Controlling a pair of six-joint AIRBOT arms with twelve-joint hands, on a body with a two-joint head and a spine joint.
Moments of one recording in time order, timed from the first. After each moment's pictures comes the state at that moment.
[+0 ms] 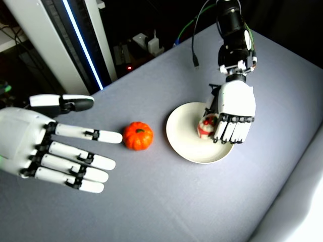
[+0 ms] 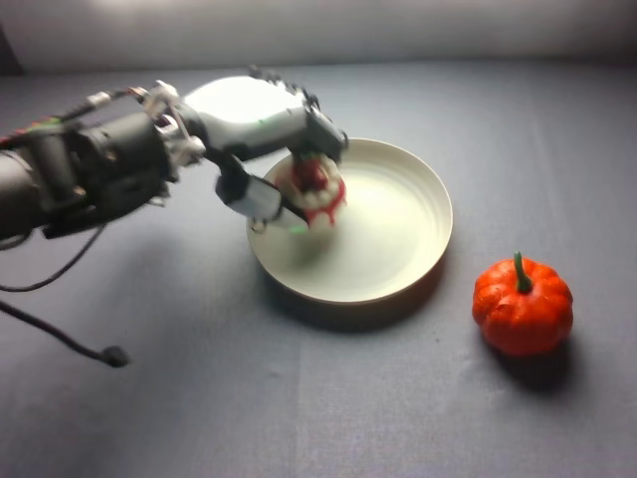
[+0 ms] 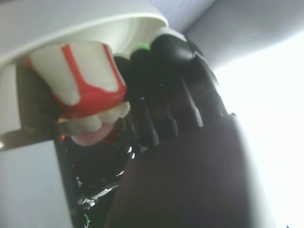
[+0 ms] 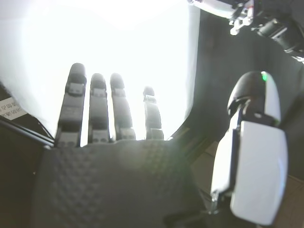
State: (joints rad) left arm 0.47 -1.46 1.84 0.66 -0.65 0.16; right arm -1.13 -0.75 0.95 0.27 1.25 -0.59
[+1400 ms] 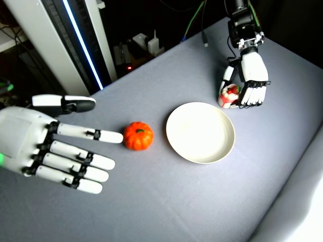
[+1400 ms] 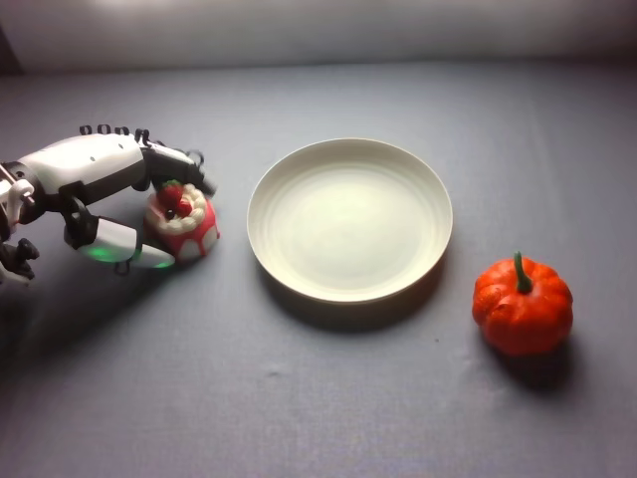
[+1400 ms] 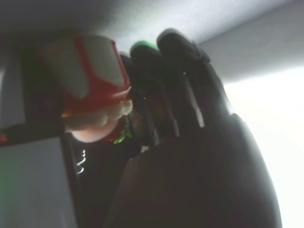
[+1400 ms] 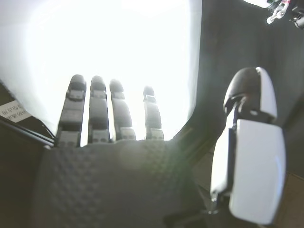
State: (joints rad) left arm 0.76 -1.24 1.72 0.29 -0.71 0.14; right arm -1.13 -0.75 0.93 0.29 1.24 -0.59
